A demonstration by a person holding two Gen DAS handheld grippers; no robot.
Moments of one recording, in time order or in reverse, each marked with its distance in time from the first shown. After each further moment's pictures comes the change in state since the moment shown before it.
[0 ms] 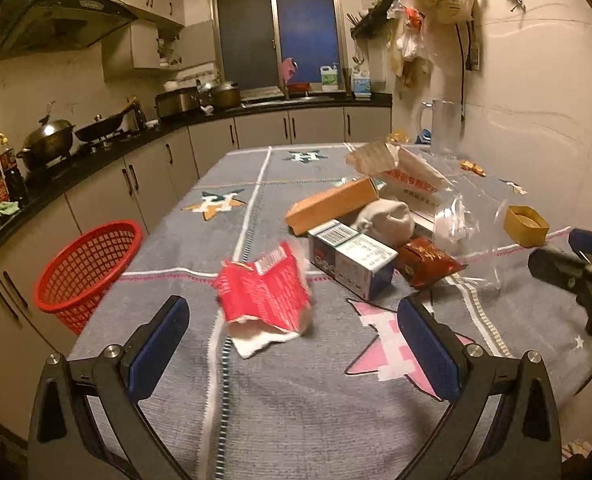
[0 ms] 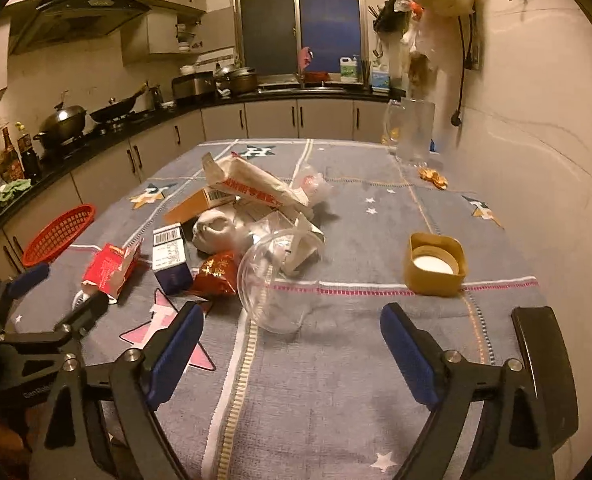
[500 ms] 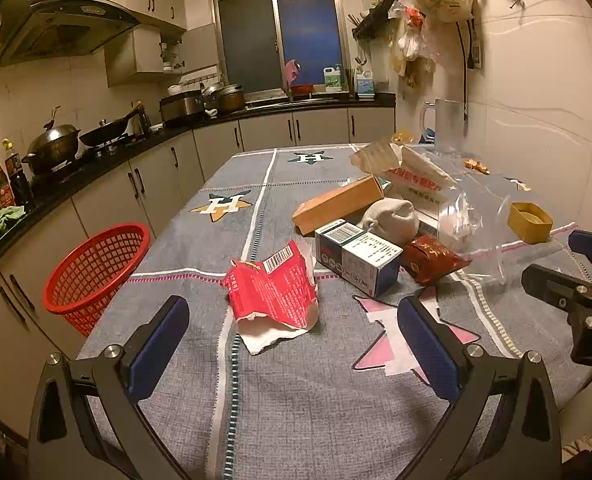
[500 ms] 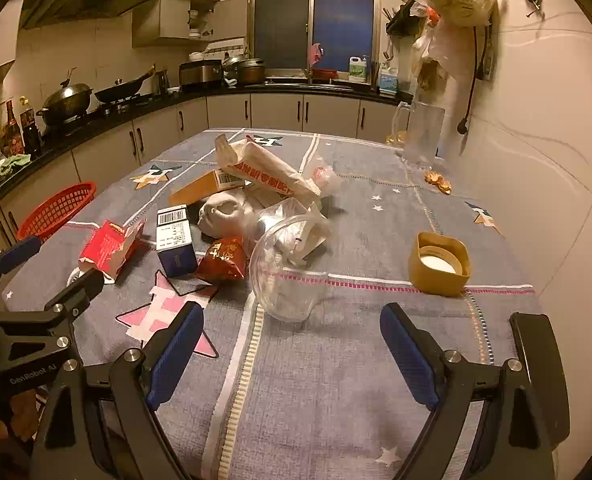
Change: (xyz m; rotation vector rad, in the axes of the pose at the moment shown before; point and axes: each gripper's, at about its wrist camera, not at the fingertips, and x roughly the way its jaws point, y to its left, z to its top) left arm -0.001 -0.002 -0.005 0.016 -0.001 0.019; right arm 0.005 0.012 -0.008 -0.069 0.007 -0.025
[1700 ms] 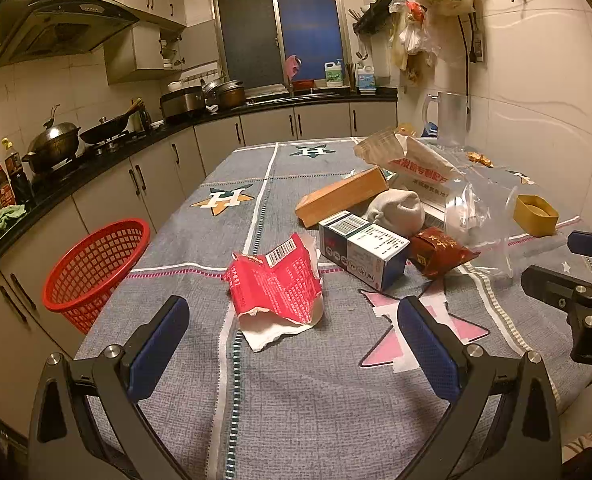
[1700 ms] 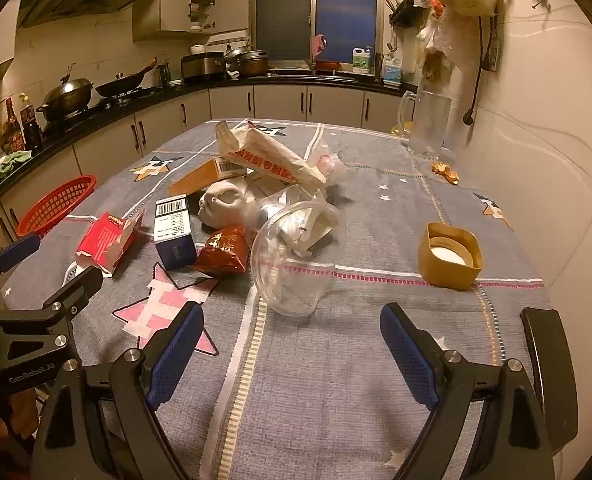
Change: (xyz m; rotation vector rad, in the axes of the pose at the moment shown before) left arm 0.005 0.001 -0.006 0.004 0.015 0.006; right arm 0.014 0.000 -0.002 0.010 0.028 0.021
